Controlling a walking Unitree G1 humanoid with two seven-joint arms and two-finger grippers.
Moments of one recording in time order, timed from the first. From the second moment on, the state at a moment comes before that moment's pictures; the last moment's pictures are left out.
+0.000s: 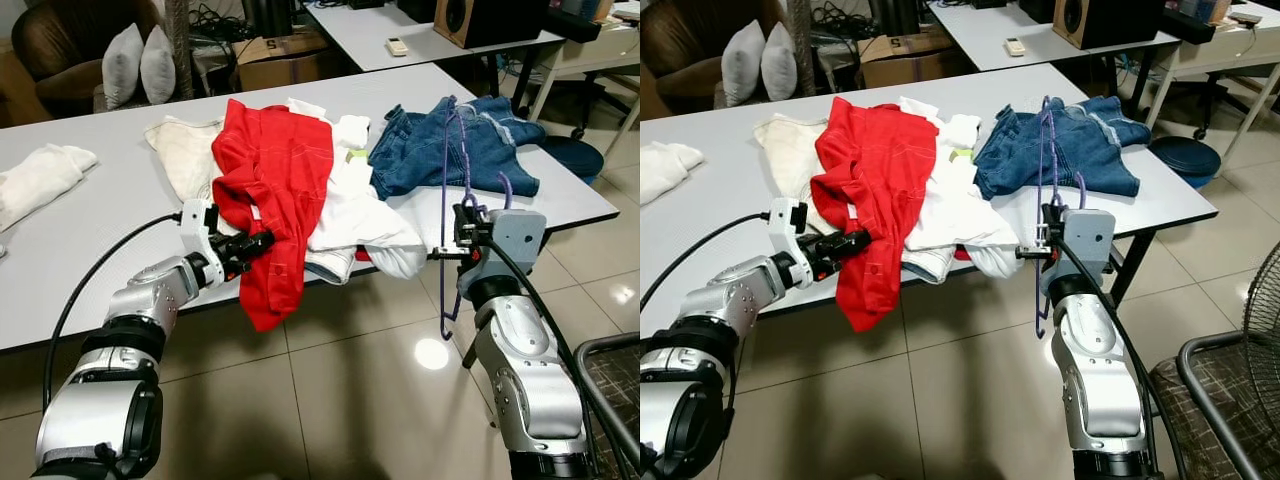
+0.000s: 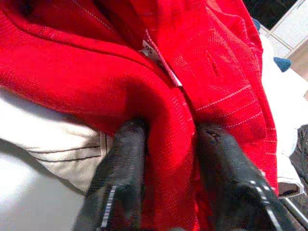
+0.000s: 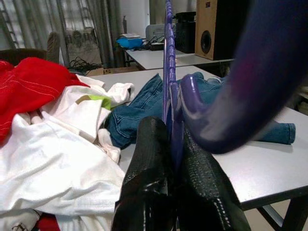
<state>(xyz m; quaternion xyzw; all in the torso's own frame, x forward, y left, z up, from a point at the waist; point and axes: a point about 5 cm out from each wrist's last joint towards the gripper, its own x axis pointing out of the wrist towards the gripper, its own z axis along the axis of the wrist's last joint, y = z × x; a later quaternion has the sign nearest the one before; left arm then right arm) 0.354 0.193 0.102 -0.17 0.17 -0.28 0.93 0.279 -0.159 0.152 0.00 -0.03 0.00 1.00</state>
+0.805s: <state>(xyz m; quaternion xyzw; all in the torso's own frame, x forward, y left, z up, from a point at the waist) 0.378 0.220 0.143 -0.03 0.09 -0.18 0.98 0.285 -0.157 0.156 -0.01 -0.05 0.00 1.00</state>
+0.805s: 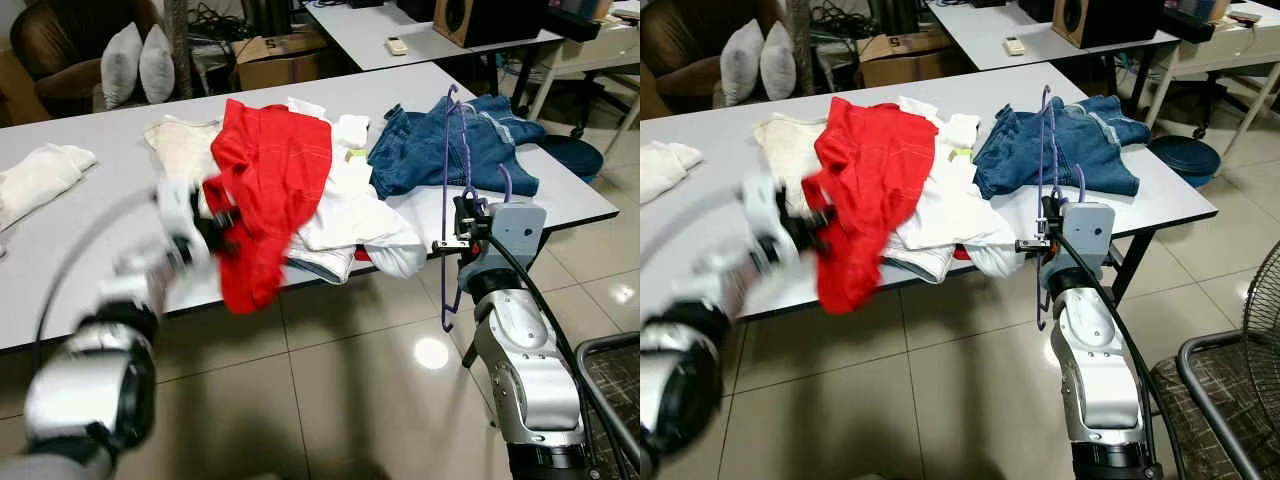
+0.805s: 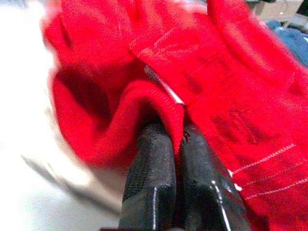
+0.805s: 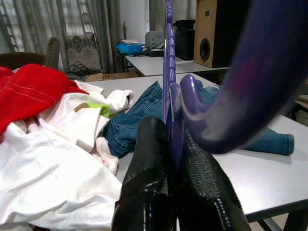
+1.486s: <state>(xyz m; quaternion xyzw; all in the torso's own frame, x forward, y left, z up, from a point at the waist) 0.383 0.160 0.201 0.44 -0.07 -0.37 0.82 0.287 -0.154 0.160 -0.01 -0.07 0.01 1.00</state>
